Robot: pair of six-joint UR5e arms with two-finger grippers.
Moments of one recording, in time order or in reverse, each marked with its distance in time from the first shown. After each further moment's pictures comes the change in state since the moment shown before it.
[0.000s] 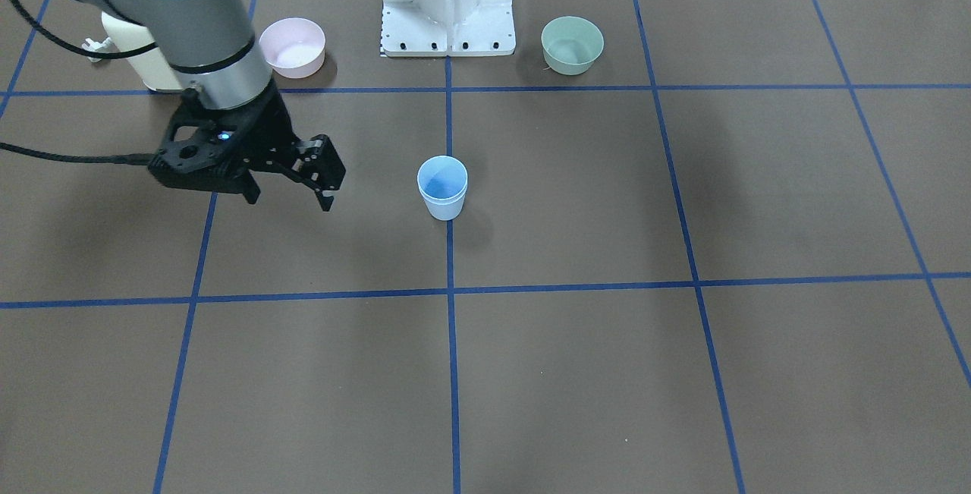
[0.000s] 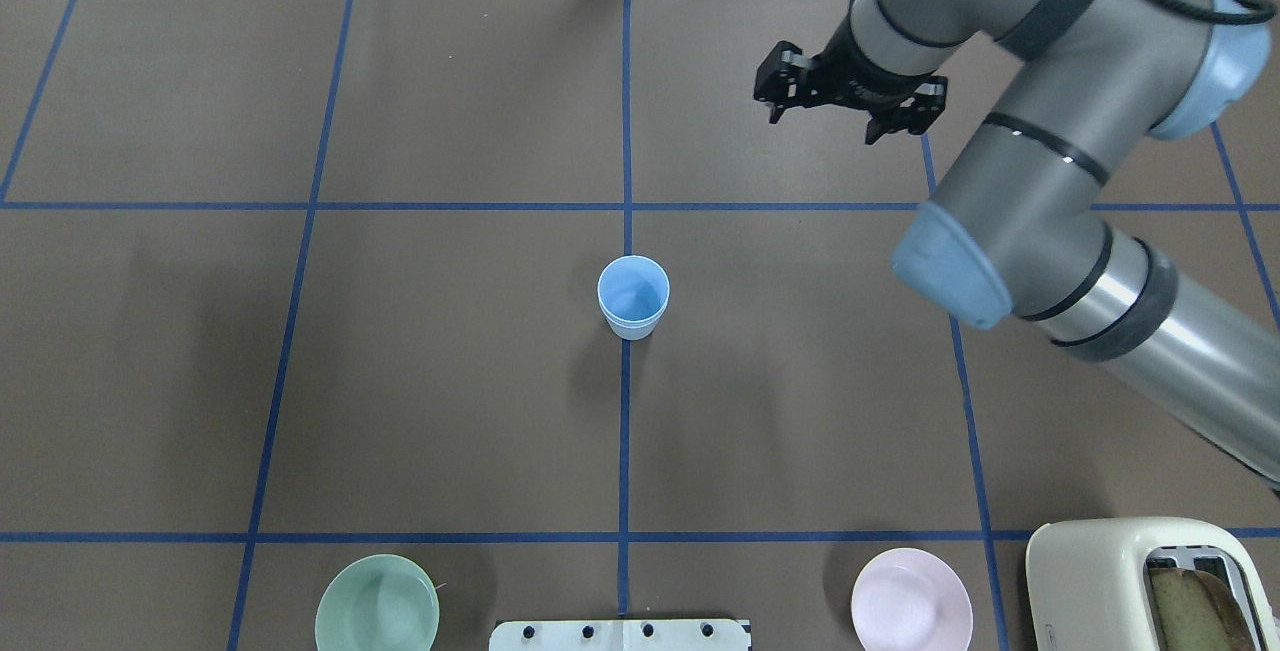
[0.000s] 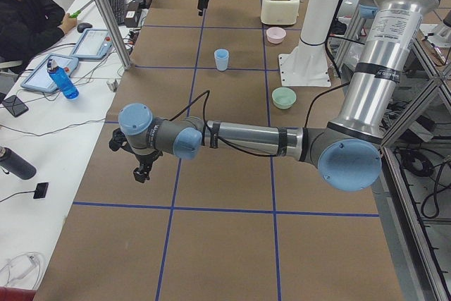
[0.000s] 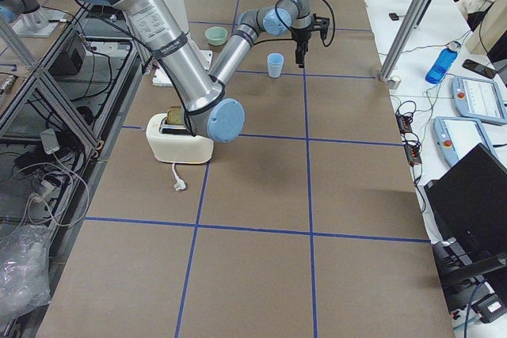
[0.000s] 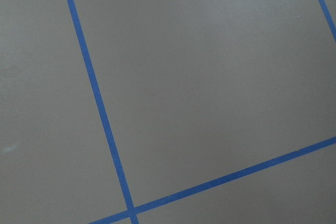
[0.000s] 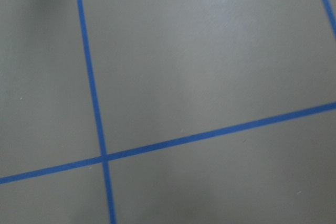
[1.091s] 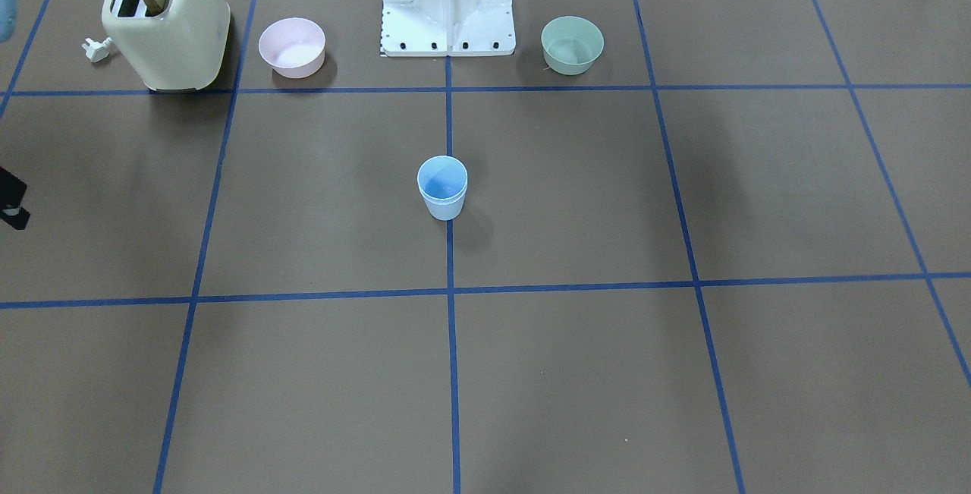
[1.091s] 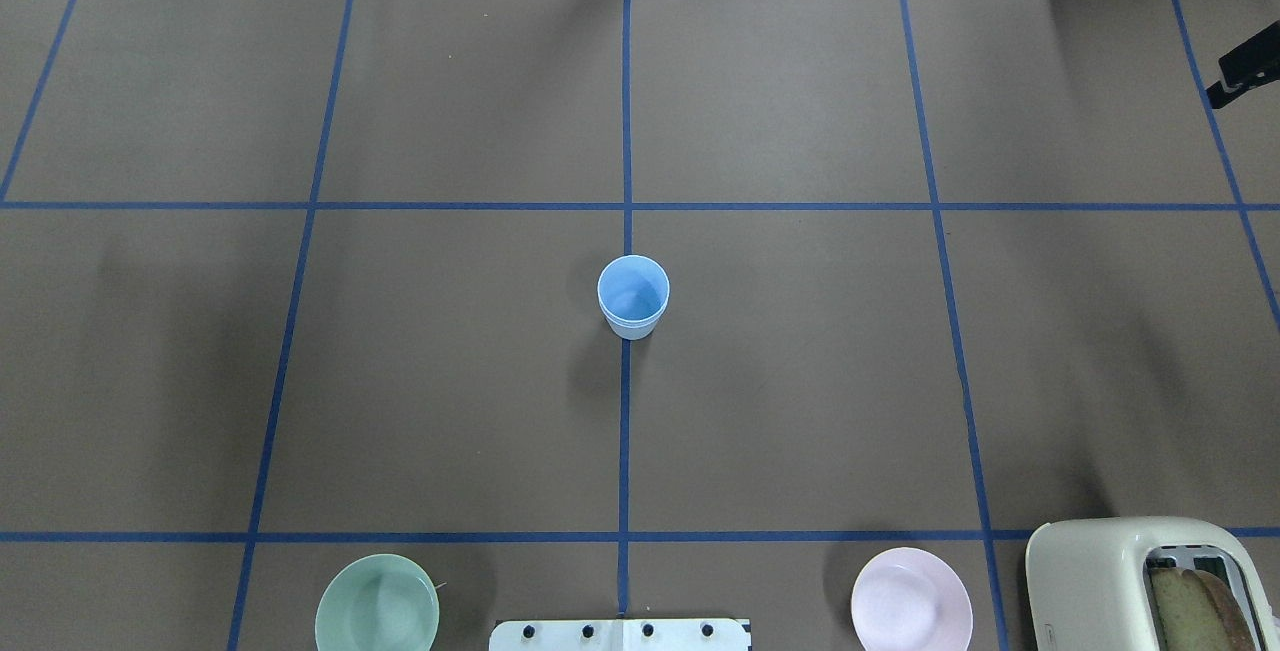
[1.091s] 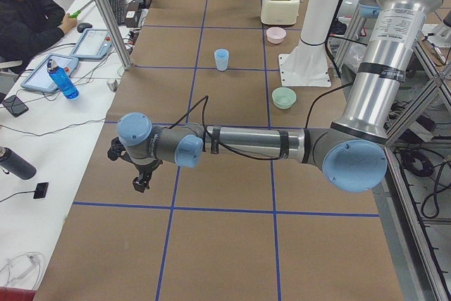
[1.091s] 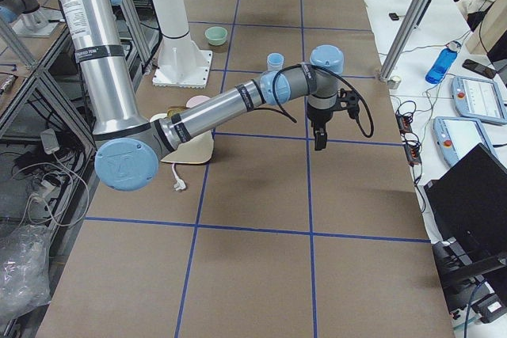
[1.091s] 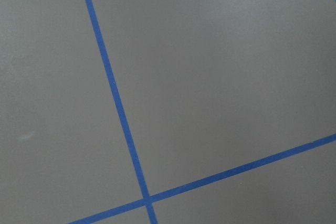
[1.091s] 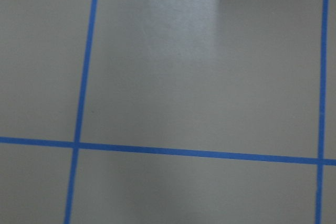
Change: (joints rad) left arm -0.036 0.010 0.042 0.005 -0.001 0.061; right arm 0.485 -0.408 -0.046 0.015 0.262 -0.843
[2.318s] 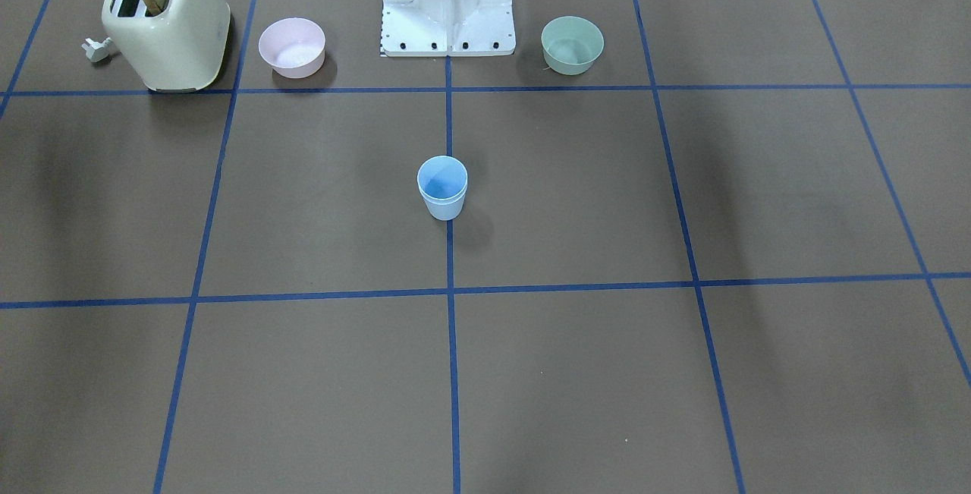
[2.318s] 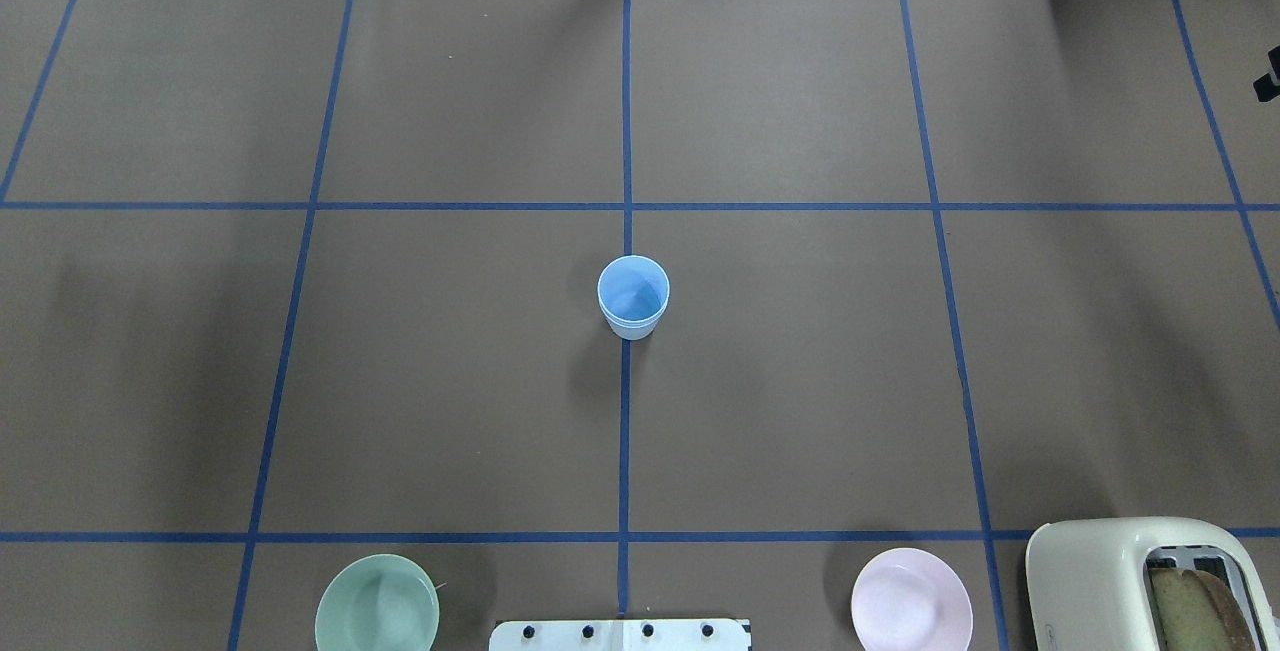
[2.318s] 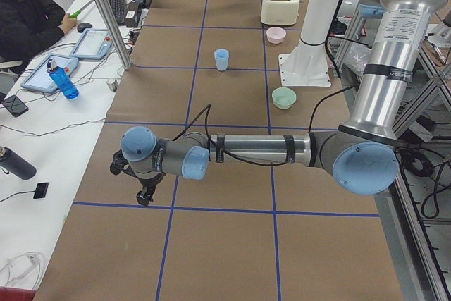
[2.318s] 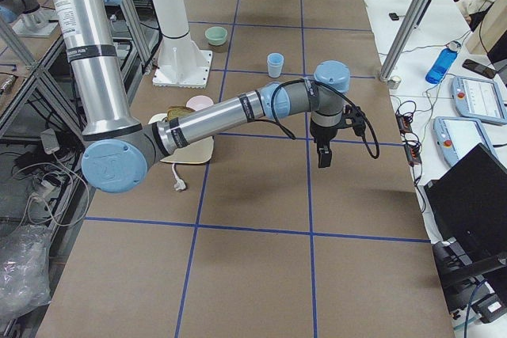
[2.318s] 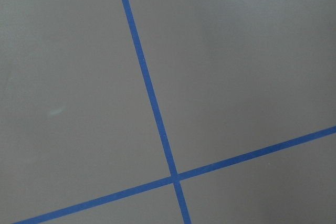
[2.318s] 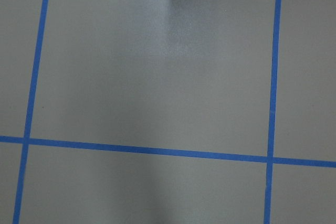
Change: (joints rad) left arm -0.031 0.031 0.010 -0.005 0.004 0.014; right arm 0.041 0.007 -0.053 0.003 -0.005 -0.060
